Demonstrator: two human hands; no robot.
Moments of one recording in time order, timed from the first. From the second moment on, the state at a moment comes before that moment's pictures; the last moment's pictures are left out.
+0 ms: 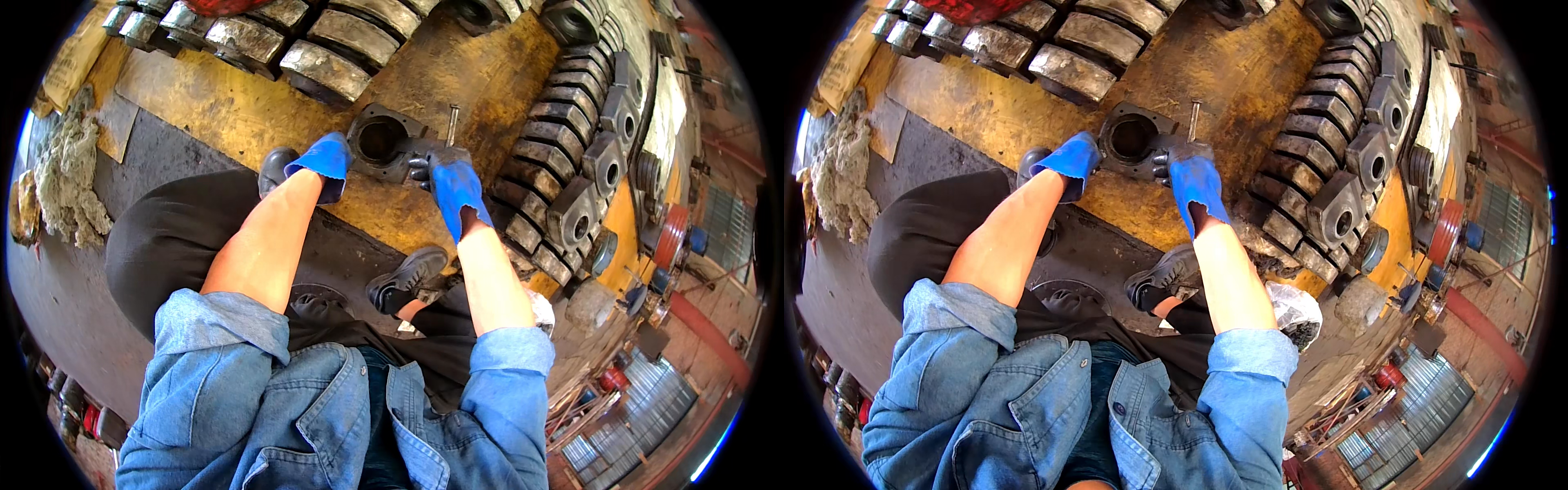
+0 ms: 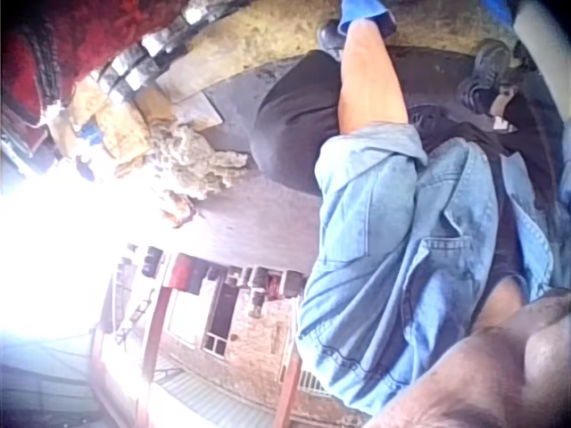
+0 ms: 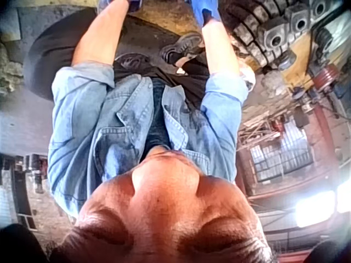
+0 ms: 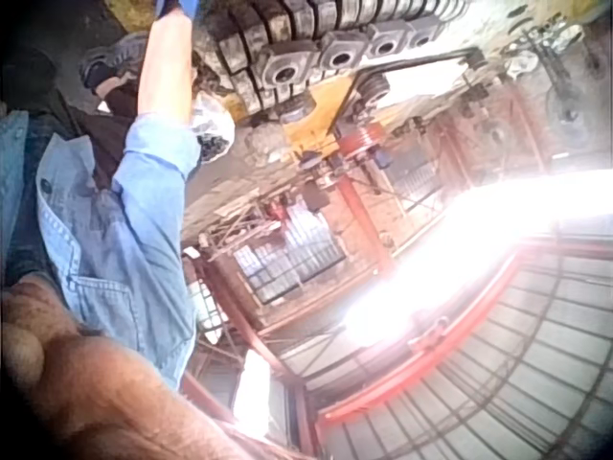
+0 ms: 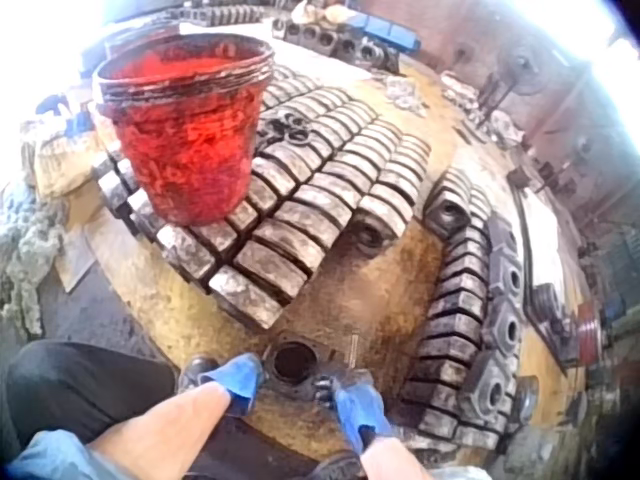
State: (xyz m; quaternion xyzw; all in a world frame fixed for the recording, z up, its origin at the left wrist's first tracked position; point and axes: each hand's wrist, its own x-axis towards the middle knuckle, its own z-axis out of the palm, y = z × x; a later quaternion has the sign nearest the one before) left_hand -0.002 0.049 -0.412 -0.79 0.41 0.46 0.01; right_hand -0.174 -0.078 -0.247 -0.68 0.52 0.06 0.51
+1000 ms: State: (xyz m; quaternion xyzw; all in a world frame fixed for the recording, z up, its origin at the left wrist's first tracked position) left_hand -0.008 0.067 -0.439 -0.80 0.35 0.45 -0.18; right_hand -0.113 -0.079 -0.196 -0.84 0.35 0.31 0.27
